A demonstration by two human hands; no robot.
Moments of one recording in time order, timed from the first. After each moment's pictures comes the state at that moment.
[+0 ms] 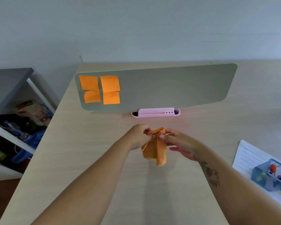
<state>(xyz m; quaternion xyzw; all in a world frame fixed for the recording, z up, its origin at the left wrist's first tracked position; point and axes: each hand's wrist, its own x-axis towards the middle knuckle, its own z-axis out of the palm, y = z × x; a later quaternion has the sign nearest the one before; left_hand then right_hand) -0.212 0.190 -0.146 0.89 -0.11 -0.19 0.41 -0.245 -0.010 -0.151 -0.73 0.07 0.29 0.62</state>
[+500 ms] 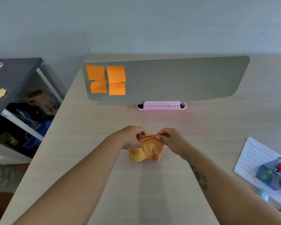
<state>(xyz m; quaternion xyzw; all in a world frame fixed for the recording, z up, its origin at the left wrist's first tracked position) -0.236 0.234 -0.146 0.91 -0.13 -0.28 0.29 -0.257 0.030 -0.172 -0.84 0.04 0.16 0.51</state>
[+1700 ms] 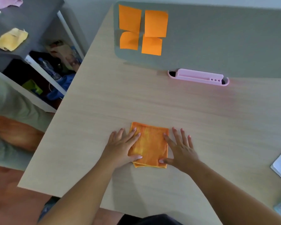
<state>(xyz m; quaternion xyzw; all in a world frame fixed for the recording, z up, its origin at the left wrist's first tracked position) -0.373 0.341 -0.298 0.97 -0.09 -0.20 0.06 -0.335 0.071 -0.291 -0.95 -0.19 0.23 0.03</state>
